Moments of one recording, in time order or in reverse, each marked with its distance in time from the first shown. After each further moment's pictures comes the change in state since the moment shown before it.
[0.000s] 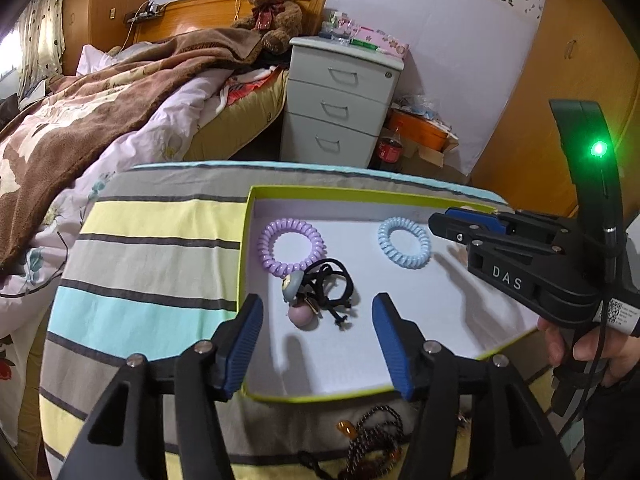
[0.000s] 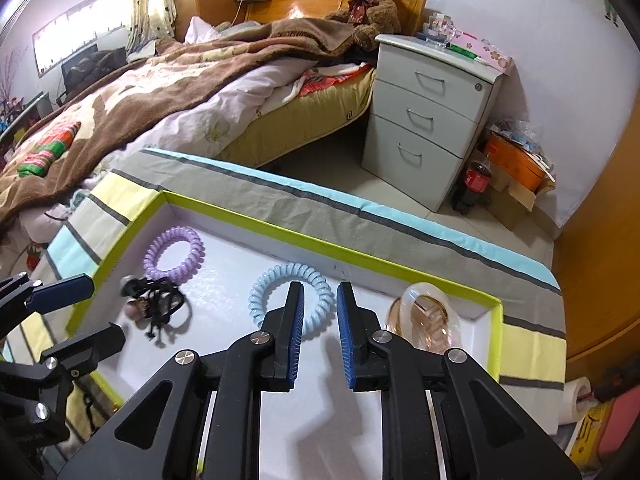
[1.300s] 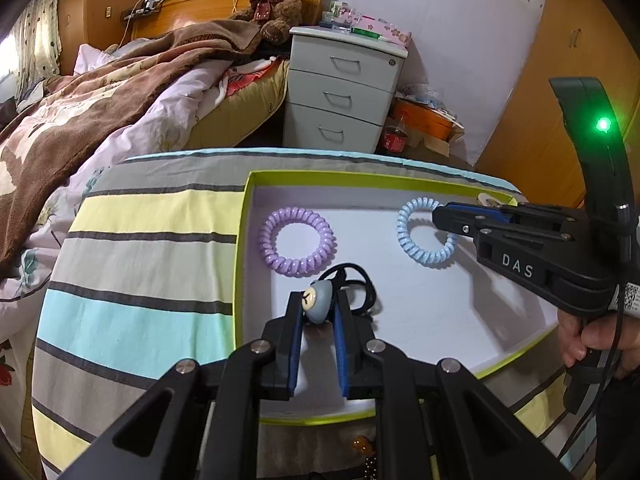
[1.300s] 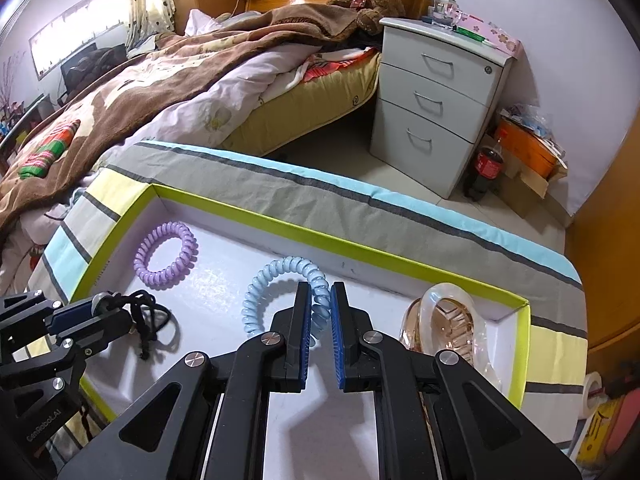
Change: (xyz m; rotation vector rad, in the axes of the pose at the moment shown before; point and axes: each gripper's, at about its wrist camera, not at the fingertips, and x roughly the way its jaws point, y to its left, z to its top) left arm 0.026 0.003 -0.002 0.010 0.035 0.023; right arm 0.029 -0.004 0.004 0.012 0.057 0.030
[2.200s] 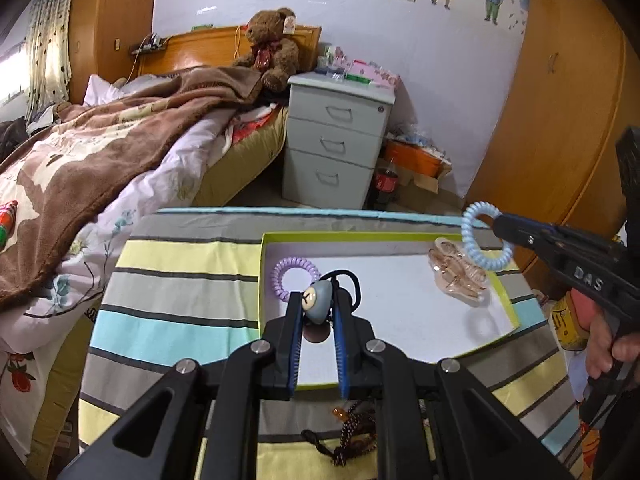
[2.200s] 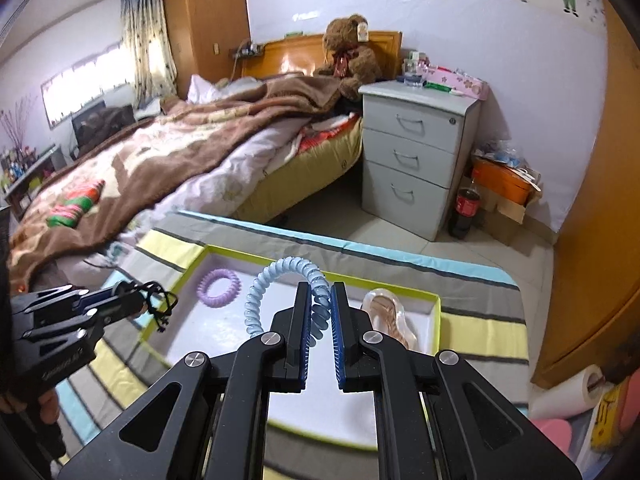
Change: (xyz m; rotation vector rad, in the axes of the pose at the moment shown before) left arm -0.073 -0.005 0.008 0.017 -0.135 -0.003; right arm -0.109 -0.012 -0.013 0.063 -0.207 0.010
